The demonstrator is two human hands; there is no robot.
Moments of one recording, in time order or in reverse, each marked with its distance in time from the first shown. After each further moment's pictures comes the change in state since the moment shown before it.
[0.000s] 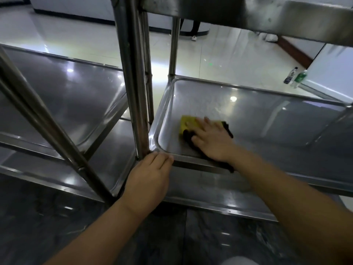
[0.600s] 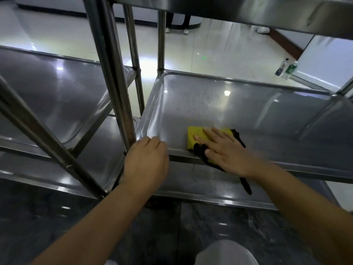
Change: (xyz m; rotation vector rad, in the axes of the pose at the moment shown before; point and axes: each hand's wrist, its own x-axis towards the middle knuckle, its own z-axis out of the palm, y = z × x) left_hand 0.029 0.019 -0.013 0.062 -0.118 -0.138; right_hand -0.086 0.029 0.000 0.083 -0.081 -0.109
